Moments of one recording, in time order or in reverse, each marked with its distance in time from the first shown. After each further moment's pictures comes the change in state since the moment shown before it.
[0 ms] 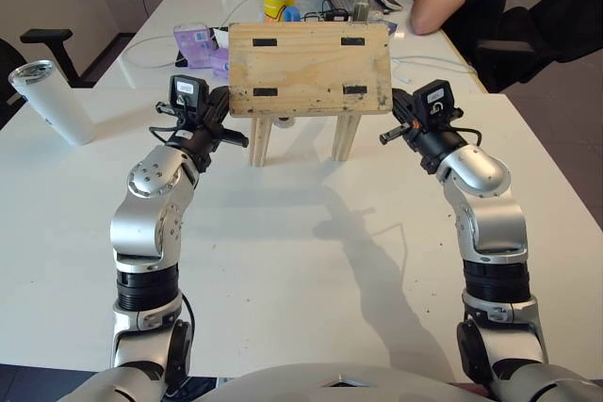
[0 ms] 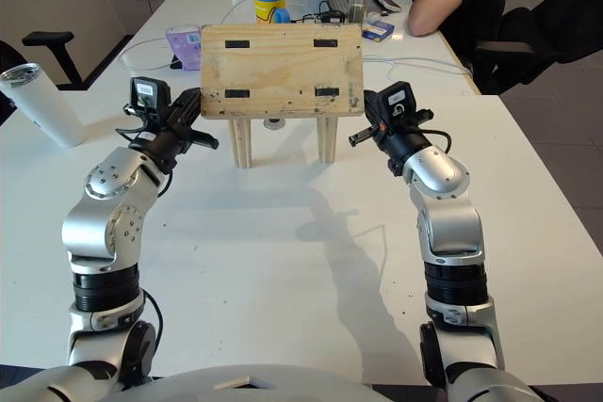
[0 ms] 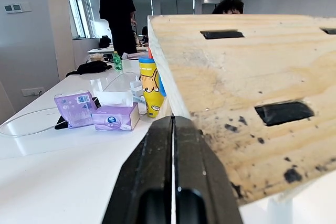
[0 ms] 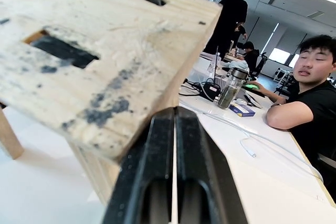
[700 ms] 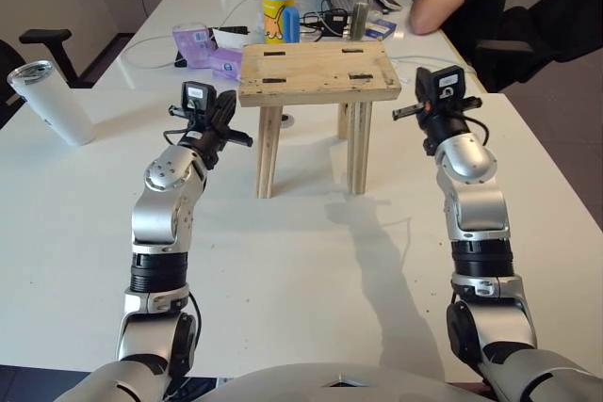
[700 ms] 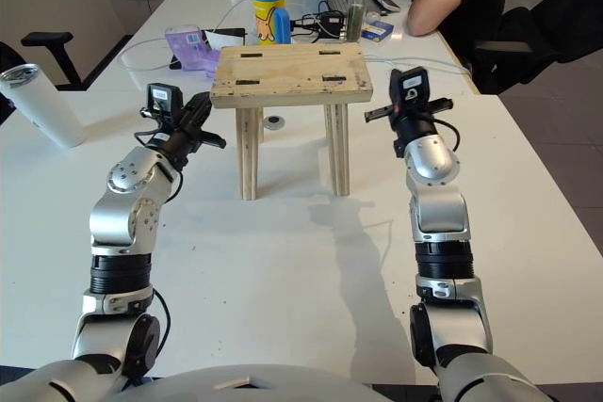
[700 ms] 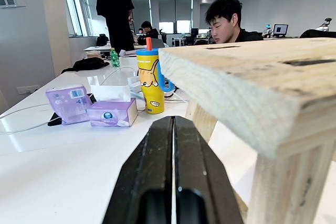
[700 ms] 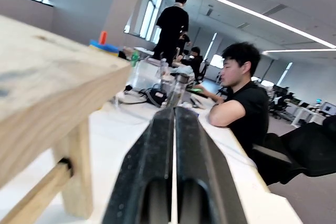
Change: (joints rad) left arm 0.010 0.025 -0.006 0.218 0.025 -0.211 -0.019; right arm -0.120 0.026 -0.058 0.287 -0.108 -0.284 -0.262
